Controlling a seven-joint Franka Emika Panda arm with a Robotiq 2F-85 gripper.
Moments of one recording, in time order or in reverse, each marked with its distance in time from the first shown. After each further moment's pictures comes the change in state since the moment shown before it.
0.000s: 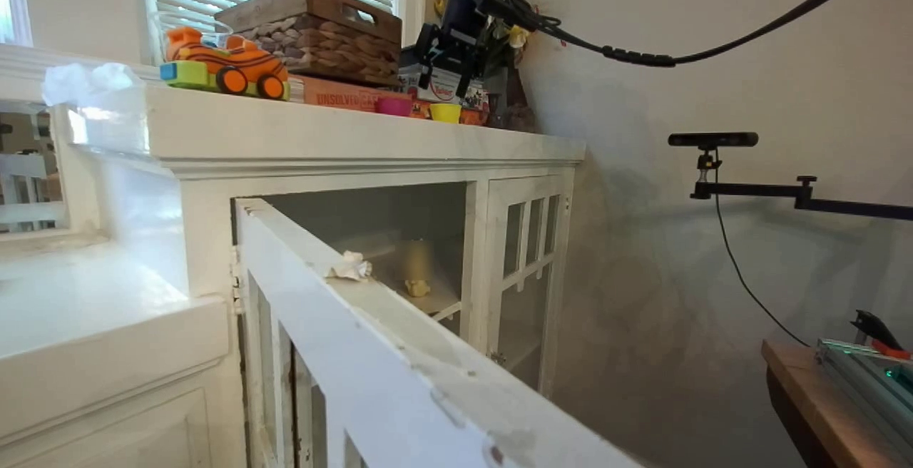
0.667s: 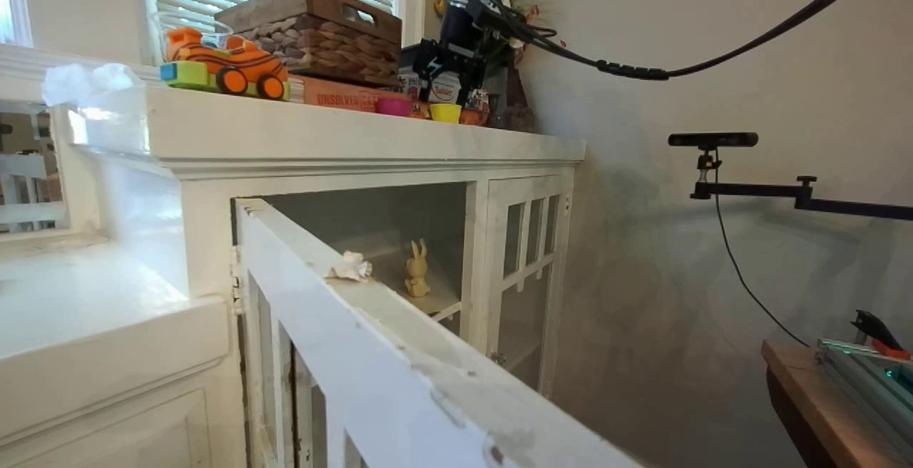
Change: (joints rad) arm -0.001 0.043 -0.005 0.021 0.002 -0.020 -0.013
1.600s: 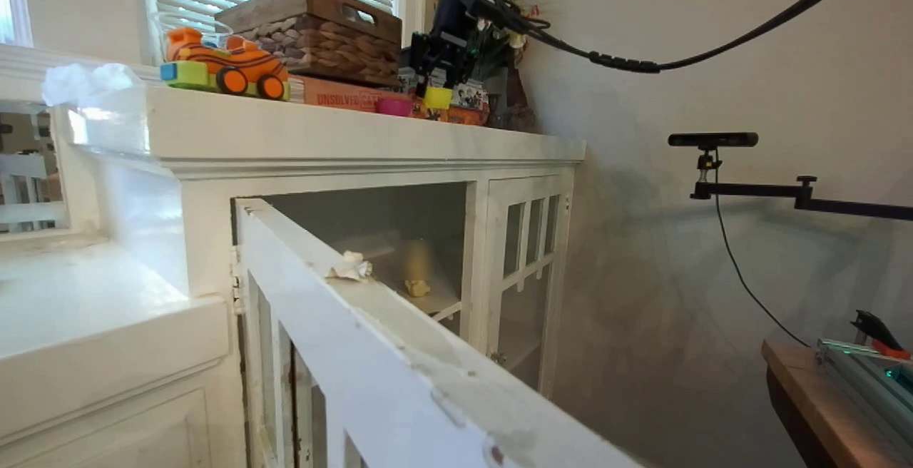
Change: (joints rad) arm 0.014 0.007 0.004 0.047 0.005 0.000 -0.003
